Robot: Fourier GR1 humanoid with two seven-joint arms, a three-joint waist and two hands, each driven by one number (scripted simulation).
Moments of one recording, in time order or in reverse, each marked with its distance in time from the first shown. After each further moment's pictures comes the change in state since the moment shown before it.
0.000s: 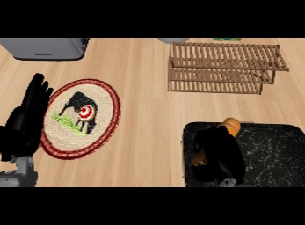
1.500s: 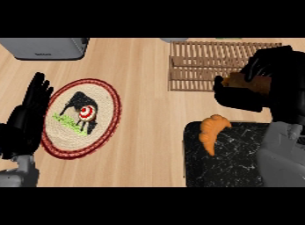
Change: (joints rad) left arm -0.014 -0.032 0.030 0.009 -0.034 -0.031 0.012; right arm -0.504 0.056 -0.427 -0.195 -0.087 -0.053 0.274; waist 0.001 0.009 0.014
